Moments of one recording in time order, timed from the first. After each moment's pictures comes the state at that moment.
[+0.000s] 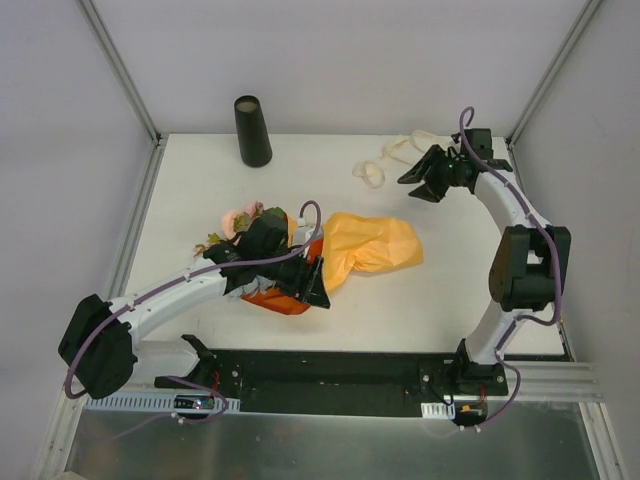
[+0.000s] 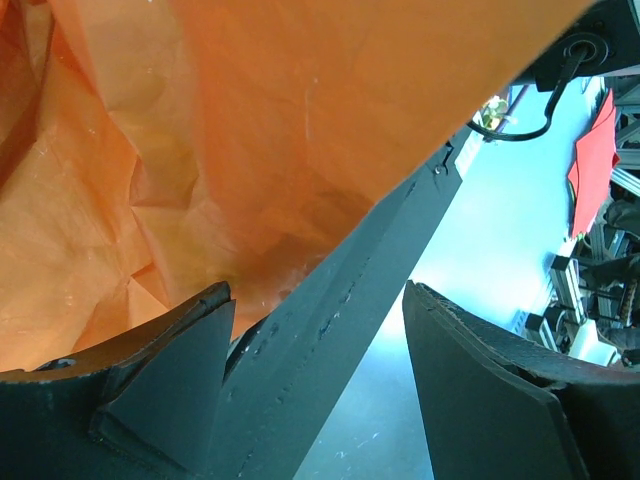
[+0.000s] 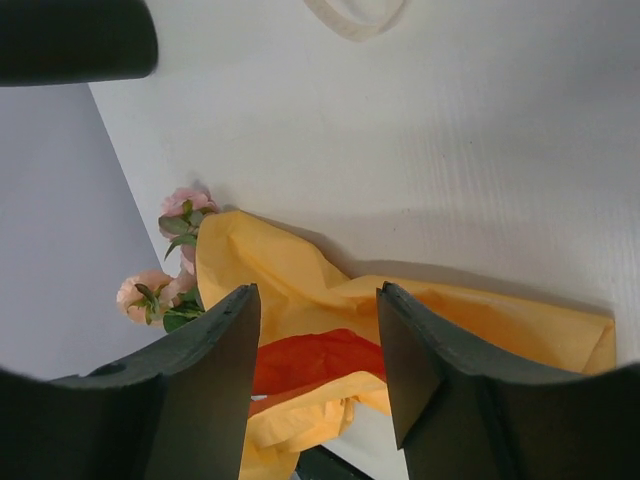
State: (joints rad) left arm -0.73 1.22 0.79 -0.38 0.66 -0.47; right arm 0.03 1.74 1.43 -0.55 -0.54 0.69
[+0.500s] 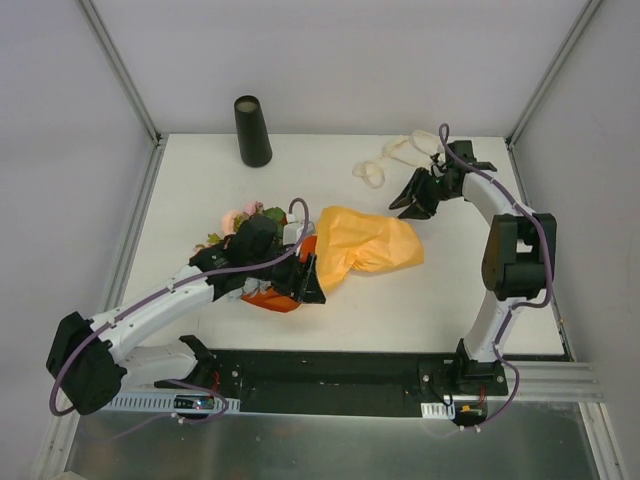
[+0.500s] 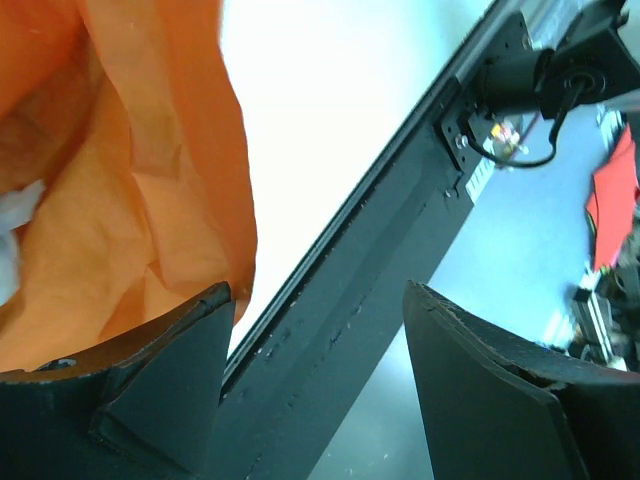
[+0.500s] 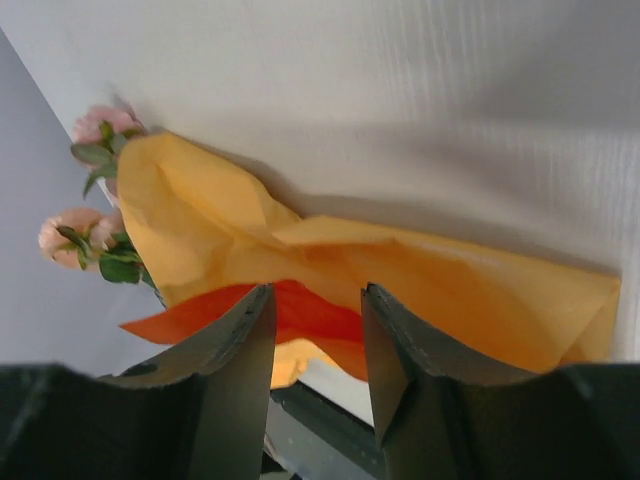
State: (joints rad) left arm -0.73 1.14 0.77 -0.39 0.61 -0.48; right arm 0.06 1.92 1.50 -0.68 -0.60 0.58
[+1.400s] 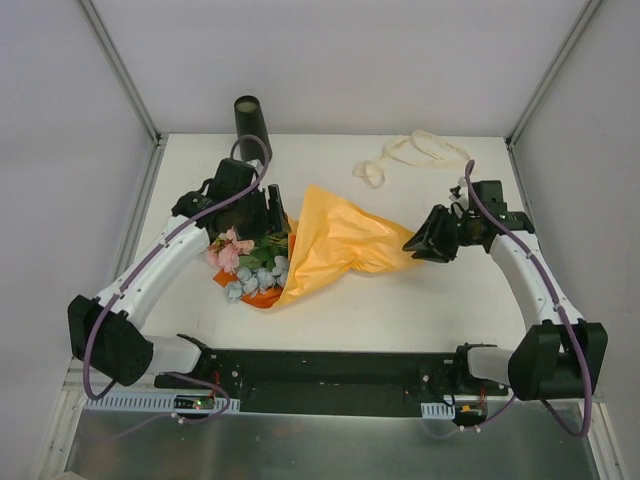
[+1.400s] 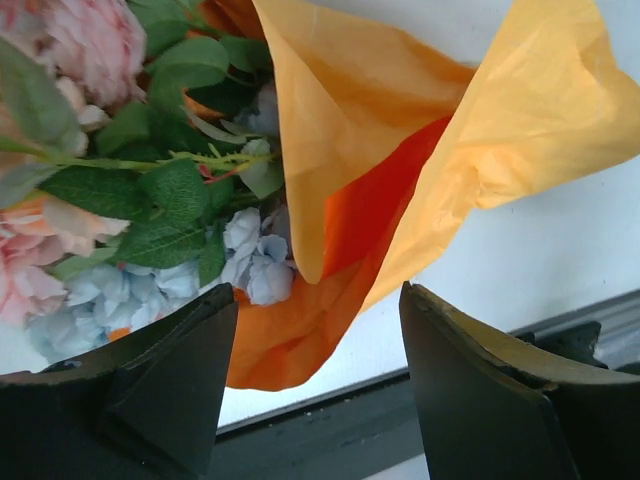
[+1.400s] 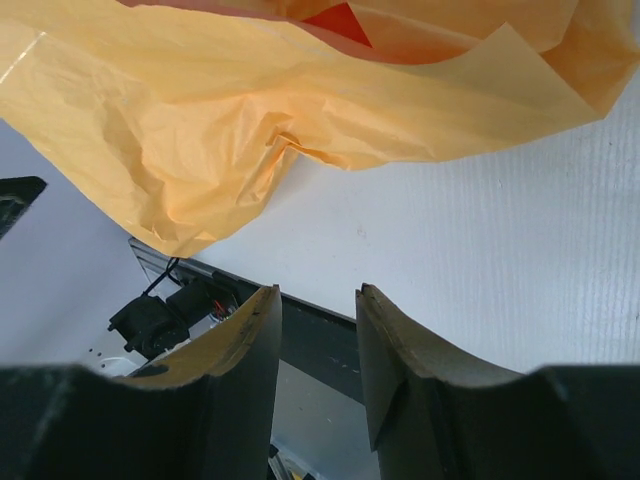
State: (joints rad) left arm -0.44 1.27 1.20 -0.79 0.13 -0.59; right arm 0.08 1.26 1.01 -0.85 -0.57 0.55
